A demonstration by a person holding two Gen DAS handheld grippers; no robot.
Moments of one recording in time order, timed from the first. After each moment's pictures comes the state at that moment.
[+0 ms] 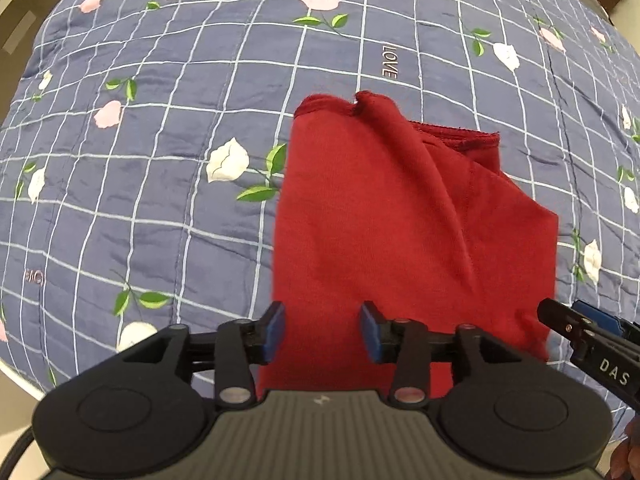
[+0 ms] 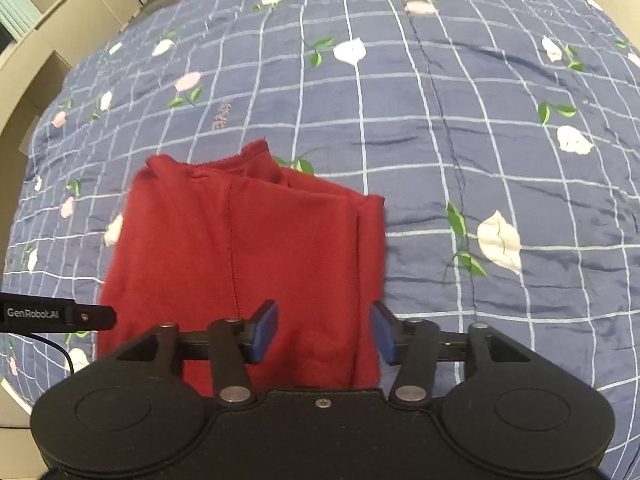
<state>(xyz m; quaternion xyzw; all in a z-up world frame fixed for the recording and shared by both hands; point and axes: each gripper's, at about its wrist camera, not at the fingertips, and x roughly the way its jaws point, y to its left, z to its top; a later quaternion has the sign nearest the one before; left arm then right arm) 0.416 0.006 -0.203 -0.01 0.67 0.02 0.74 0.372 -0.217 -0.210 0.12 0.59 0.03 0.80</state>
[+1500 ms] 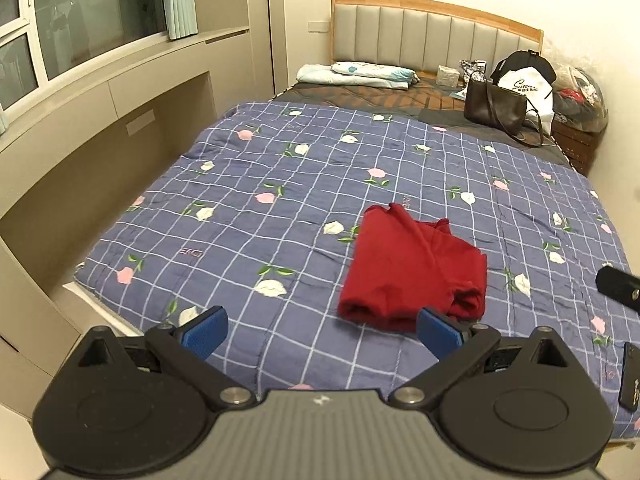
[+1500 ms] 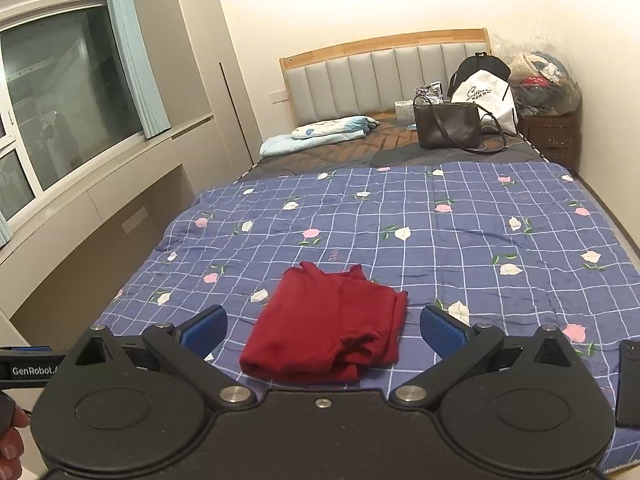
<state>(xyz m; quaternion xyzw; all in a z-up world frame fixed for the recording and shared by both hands) 0.061 0.024 0.000 -0.03 0.40 0.11 0.91 0.077 -0.231 0.007 0.10 0.32 0.11 0.94</state>
